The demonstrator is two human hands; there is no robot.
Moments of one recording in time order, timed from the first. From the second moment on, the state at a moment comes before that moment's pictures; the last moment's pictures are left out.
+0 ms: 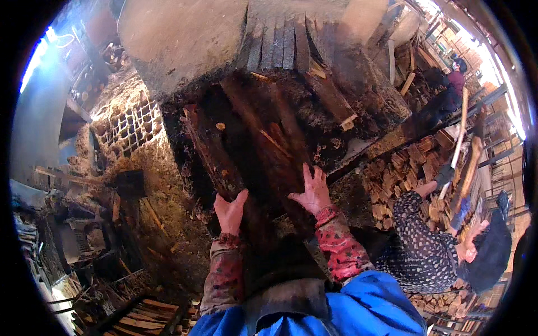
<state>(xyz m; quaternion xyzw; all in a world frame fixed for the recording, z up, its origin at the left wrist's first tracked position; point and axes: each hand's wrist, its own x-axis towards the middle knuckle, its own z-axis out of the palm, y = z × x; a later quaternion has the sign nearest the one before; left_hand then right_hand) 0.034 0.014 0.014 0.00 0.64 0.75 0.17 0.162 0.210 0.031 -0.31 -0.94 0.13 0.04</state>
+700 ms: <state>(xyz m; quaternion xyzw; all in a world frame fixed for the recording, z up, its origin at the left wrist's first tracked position) 0.015 0.001 0.046 0.02 0.68 0.71 0.20 0.081 0.143 0.078 -0.14 -0.85 0.41 0.29</state>
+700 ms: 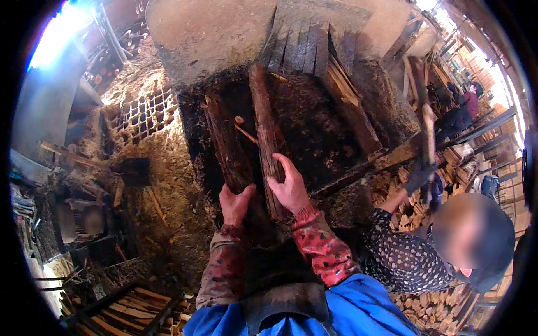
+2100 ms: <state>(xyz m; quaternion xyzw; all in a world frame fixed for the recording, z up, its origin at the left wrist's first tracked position) -0.029 0.017 0.028 0.12 0.68 0.70 0.18 0.090 0.142 0.088 -0.25 -0.93 0.22 0.12</state>
